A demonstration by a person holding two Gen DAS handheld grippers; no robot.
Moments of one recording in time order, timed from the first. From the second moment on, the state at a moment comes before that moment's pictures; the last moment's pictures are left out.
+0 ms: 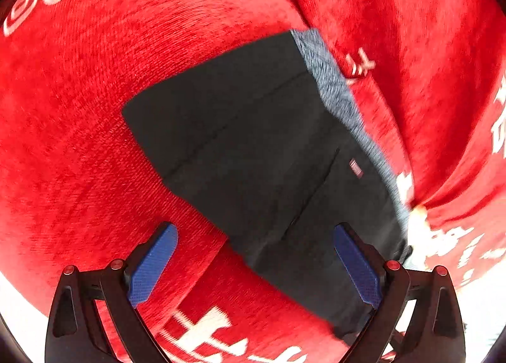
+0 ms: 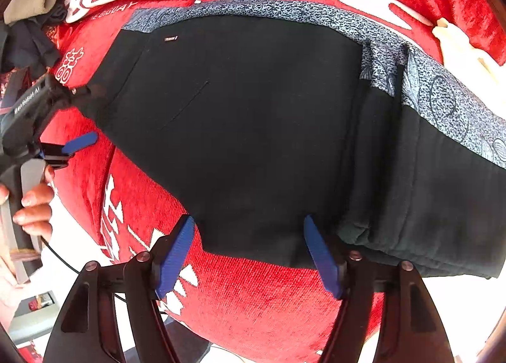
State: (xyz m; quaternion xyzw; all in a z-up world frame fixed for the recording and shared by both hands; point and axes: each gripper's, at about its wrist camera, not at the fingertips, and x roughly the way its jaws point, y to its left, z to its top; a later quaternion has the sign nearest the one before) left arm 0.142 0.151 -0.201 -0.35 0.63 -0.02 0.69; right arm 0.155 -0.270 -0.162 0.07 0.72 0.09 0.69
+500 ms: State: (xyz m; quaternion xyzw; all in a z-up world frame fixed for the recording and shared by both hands) left arm 0.140 0.160 -0.188 -0.44 0.57 -0.09 0.69; right arm 0.152 -0.255 -0.165 0.05 0.72 0.08 0.69
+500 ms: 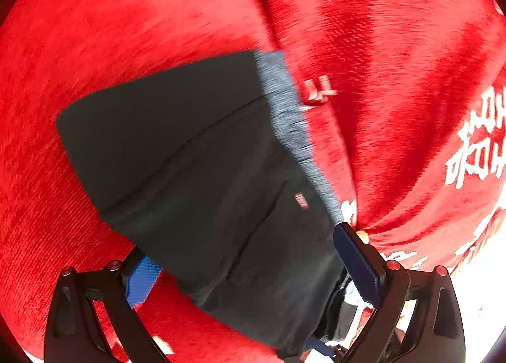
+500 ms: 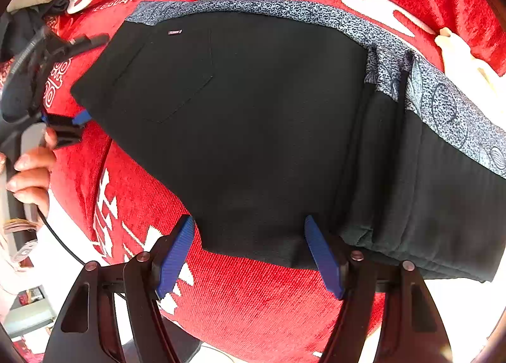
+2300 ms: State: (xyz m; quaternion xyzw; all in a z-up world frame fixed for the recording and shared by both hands) left arm 0.103 -0.052 -0.066 0.23 0.42 -0.06 0.88; right arm 0.344 -0.179 -0.098 0.19 0.70 0.31 0.61
